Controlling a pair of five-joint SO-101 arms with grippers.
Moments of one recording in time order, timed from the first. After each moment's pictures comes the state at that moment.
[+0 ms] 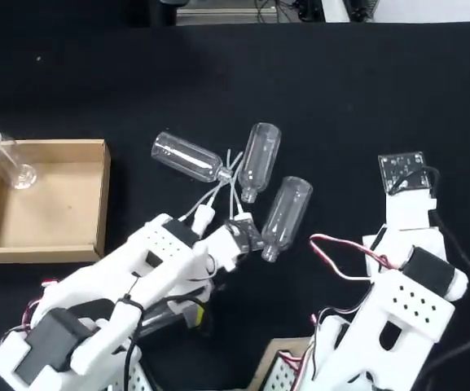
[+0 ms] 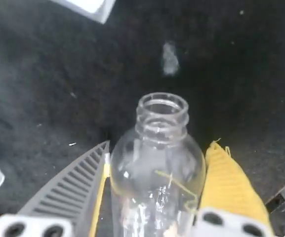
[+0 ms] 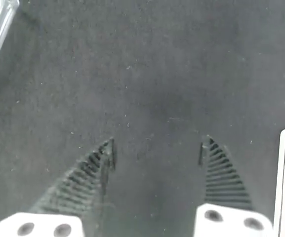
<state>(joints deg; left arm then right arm) 31.7 -15.4 53.1 61.8 -29.2 34.4 -56.1 56.0 71.2 37.4</state>
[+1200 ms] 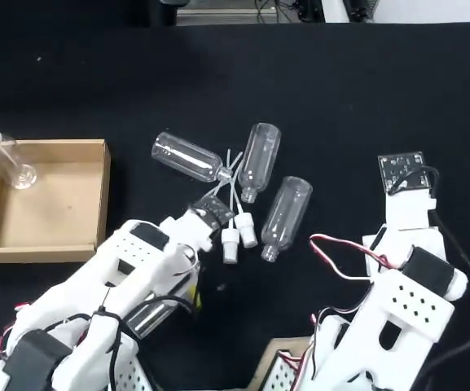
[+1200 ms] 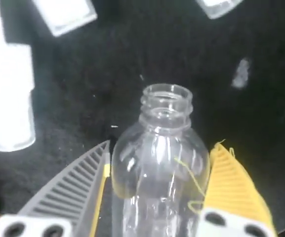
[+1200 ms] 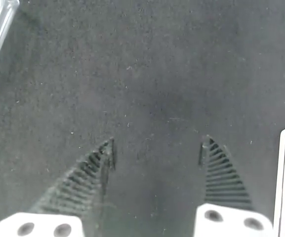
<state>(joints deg) 23.3 -24.8 61.6 54.7 -18.6 34.4 -56.1 56.0 71.2 37.4</state>
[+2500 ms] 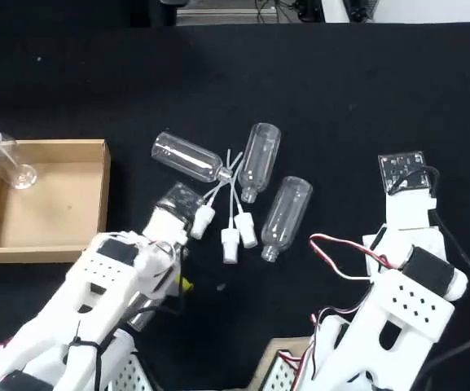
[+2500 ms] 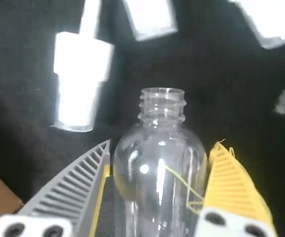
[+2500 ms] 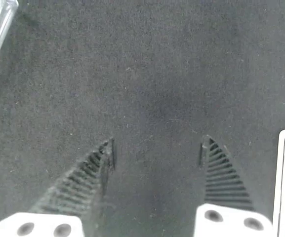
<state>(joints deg) 14.5 -39.5 72.2 47.4 -18.3 34.4 -56.1 56.0 70.8 37.4</state>
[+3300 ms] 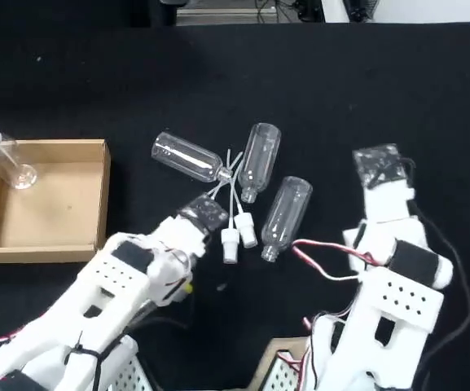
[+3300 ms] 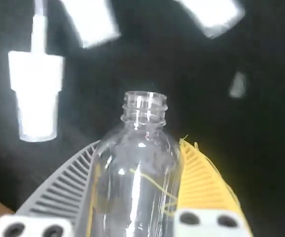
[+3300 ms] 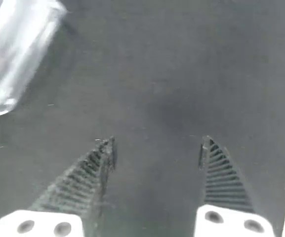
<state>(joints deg) 23.0 -40.9 68.7 54.1 -19.0 23.5 -56.1 53.6 74.6 33.9</state>
